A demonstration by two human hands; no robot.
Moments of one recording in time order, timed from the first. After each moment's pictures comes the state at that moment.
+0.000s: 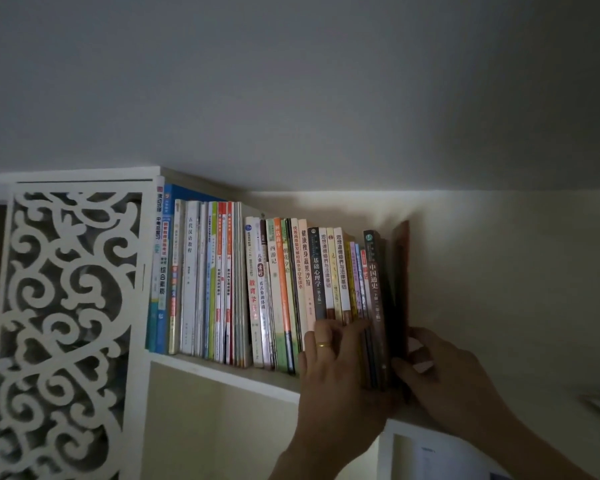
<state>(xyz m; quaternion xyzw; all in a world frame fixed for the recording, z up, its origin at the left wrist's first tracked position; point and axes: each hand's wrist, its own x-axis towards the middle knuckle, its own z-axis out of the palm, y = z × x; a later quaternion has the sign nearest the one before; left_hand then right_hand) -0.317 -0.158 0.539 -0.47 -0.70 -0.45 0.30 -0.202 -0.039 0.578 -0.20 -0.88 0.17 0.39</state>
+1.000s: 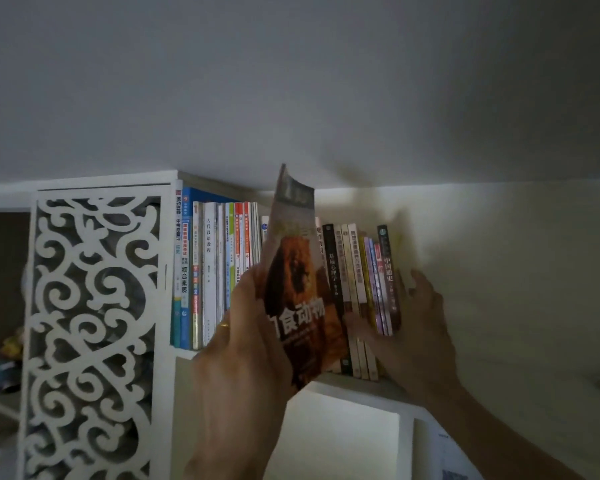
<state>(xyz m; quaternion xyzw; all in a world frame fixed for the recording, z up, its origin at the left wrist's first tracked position) -0.303 -0.301 0.590 -0.31 -0.65 -0.47 0.51 -0.252 -0.090 0.591 -0.18 -0.79 0.20 0.54</state>
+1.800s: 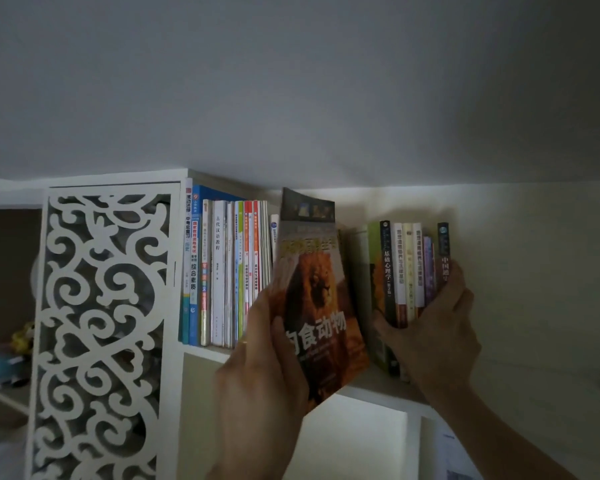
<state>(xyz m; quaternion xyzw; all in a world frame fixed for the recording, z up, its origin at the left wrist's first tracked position) -0.307 -0.293 0.565 -0.36 -0.66 -0.50 0.43 -0.261 -0.068 0.584 -0.26 -0.73 0.08 0.63</state>
